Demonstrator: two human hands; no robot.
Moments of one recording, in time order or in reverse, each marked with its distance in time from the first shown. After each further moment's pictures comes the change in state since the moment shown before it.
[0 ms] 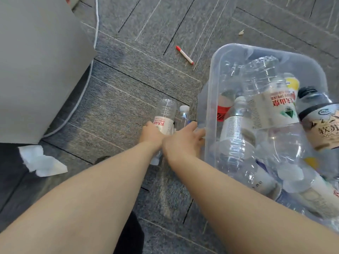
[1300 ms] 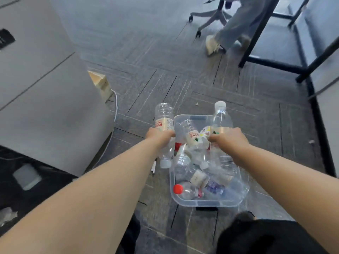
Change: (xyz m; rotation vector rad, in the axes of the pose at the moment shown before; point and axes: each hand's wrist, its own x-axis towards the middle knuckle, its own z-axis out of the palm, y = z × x) left_hand -0.292 0.133 -0.118 -0.435 0.066 0.163; right_hand -0.146 0.076 -0.320 0.297 0.058 -0.200
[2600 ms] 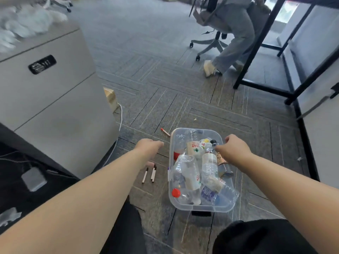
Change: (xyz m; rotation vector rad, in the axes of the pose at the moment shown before) left_hand -0.052 -0.012 -0.049 -0.080 -0.078 0.011; right_hand -0.059 -0.008 -0.041 -0.250 0.063 -0.160
